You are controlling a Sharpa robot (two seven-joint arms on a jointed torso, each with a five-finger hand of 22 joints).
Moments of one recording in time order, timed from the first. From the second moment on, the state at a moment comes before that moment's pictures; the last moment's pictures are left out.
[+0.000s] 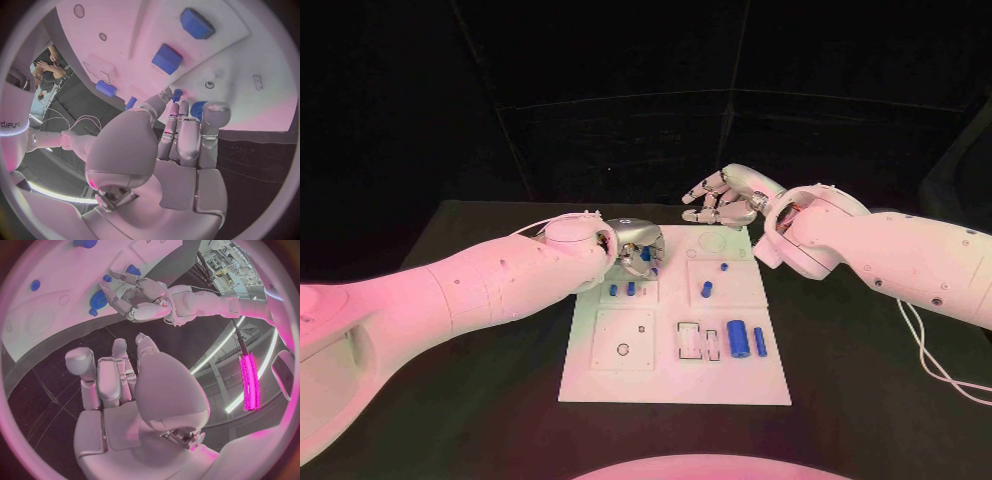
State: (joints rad) left arm 1.21 -0.41 -0.11 1.05 -1.49 -0.07 0.09; left_hand 1.31 -0.09 0.34 -0.10 0.05 0.93 0.14 0.28 0.12 0.94 0.09 0.39 0.13 1.44 0.01 1.29 1.10 0.14 1.32 0.11 1.05 1.00; right arm 1.24 -0.74 0.00 1.42 -1.02 -0.31 0.00; right_hand 1.41 -0.02 -0.07 0.23 0.38 0.88 0.17 0.12 0.07 1.08 0.07 0.82 0.77 1.47 0.00 1.26 1.13 0.12 1.22 0.10 1.24 0.93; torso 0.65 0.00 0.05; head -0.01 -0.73
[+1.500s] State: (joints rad) left arm 1.19 -0.42 -0.10 1.05 -1.49 -0.11 0.10; left_hand 1.35 -0.04 0.50 -0.14 0.05 1.01 0.14 0.23 0.09 1.05 0.08 0.32 0.07 1.45 0.00 1.32 1.10 0.12 1.33 0.10 1.12 1.08; right arm 1.24 -0.75 0.00 1.42 -1.02 -0.31 0.00; right_hand 1.41 -0.02 -0.07 0.23 0.39 0.88 0.17 0.12 0.07 1.08 0.07 0.82 0.77 1.47 0.00 1.26 1.13 0.12 1.22 0.10 1.24 0.93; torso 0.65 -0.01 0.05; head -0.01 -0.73
